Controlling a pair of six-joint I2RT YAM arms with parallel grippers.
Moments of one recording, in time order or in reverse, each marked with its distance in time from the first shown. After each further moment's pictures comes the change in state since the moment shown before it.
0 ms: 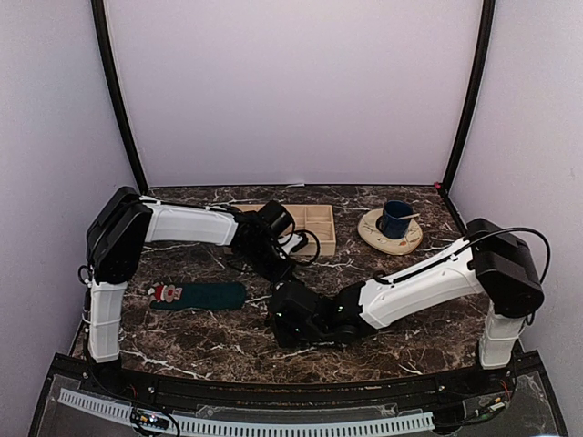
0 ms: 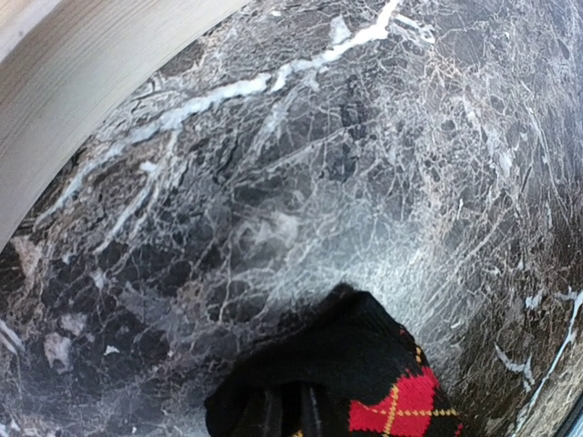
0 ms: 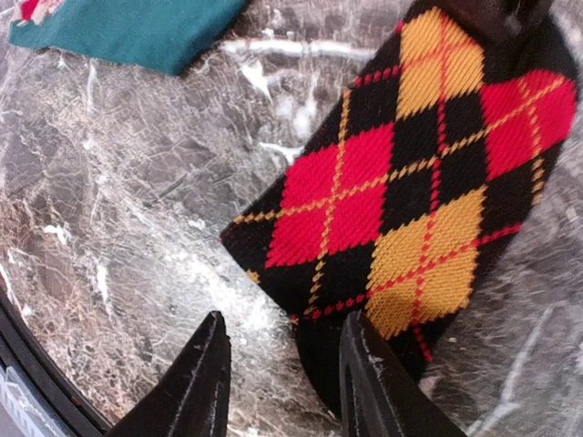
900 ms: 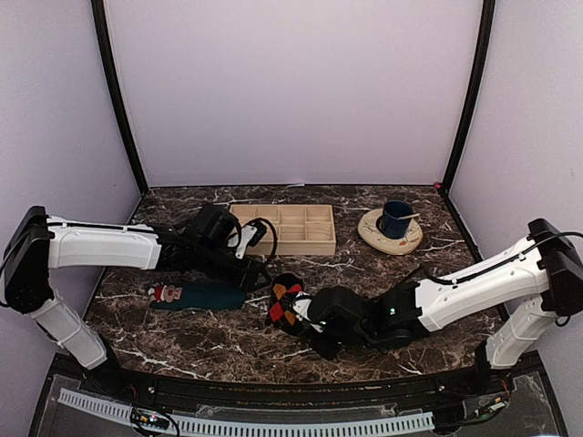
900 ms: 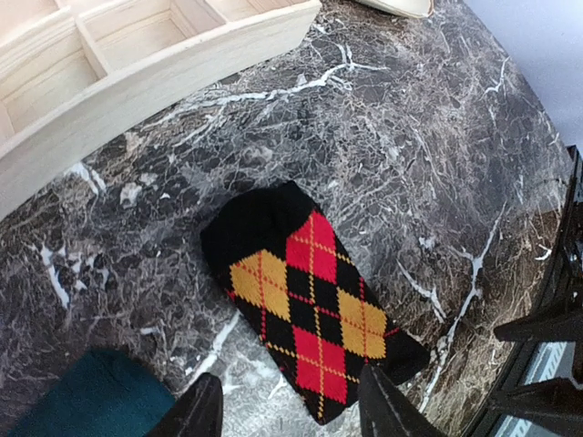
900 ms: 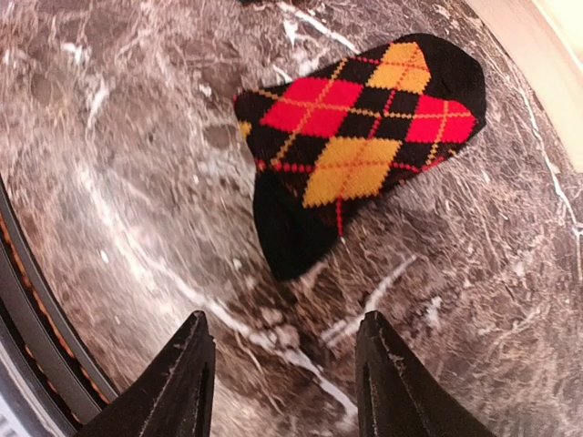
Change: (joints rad) left arm 0.001 -0.527 -0.501 0.262 0.012 -0.177; right arm 0.052 -0.300 -0.211 -0.071 0.051 -0.523
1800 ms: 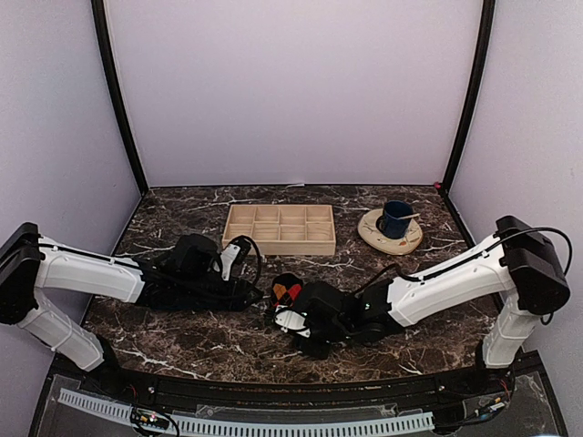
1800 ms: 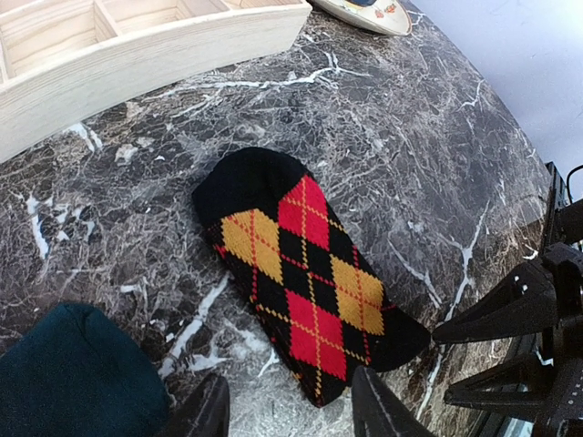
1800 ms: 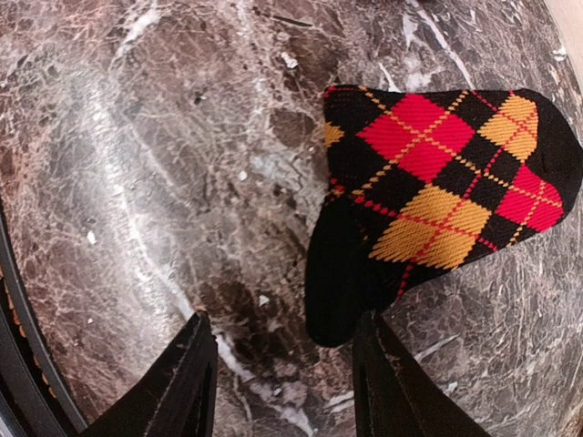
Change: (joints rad) left arm -0.034 -0.167 -0.396 0.414 -0.018 -0.090; right arm -0.068 0.134 0.051 0.034 -0.197 -0.322
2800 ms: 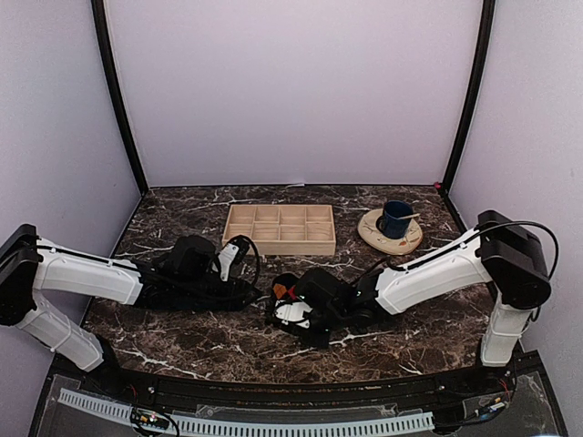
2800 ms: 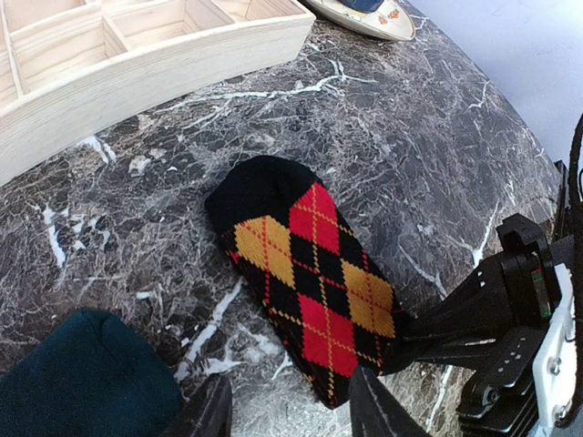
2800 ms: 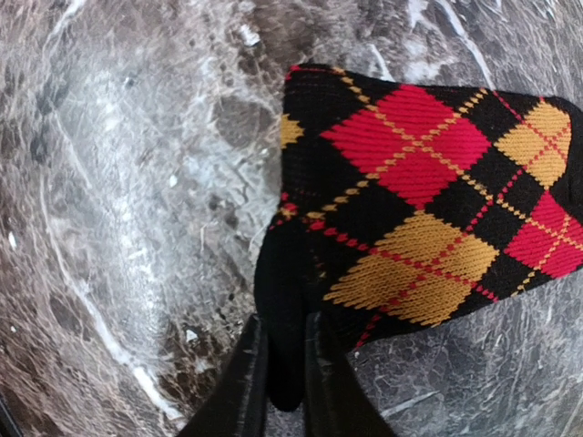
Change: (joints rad) left arm -0.008 -0.016 -0.018 0.018 -0.044 0.033; right arm -0.112 0.096 0.039 0.025 -0.129 -0.143
